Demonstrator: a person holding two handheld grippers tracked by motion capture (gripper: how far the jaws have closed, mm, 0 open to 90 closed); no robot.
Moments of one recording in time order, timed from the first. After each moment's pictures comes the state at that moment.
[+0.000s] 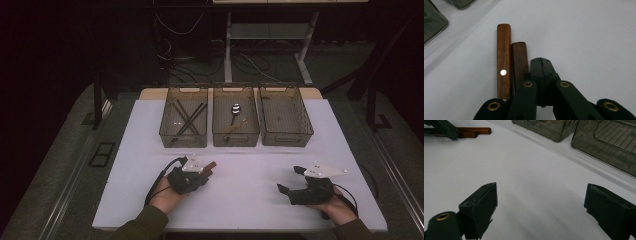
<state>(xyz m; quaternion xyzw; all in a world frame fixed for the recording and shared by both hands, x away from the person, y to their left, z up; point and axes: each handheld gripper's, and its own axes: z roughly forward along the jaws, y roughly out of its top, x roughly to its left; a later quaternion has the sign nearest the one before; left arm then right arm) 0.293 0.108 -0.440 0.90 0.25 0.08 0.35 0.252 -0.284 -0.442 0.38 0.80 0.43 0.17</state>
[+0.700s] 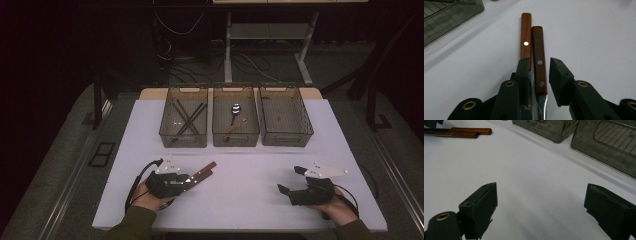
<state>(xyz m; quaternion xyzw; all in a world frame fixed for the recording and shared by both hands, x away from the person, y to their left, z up) 0.275 0.158 -0.429 0.87 0.30 0.09 0.38 0.250 -0.284 -0.441 0.38 0.80 0.43 0.17</state>
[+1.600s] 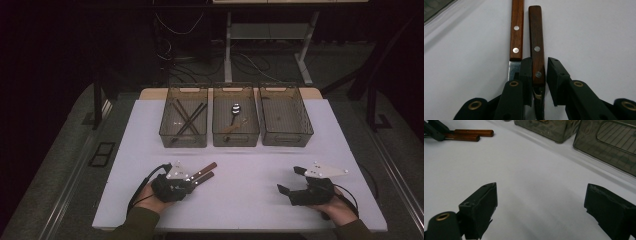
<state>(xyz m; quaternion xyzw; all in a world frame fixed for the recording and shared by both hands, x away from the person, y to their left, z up) 0.272 0.144 -0.439 0.91 0.26 0.09 0.32 0.250 -0.284 -0.440 0.38 0.80 0.44 0.16</state>
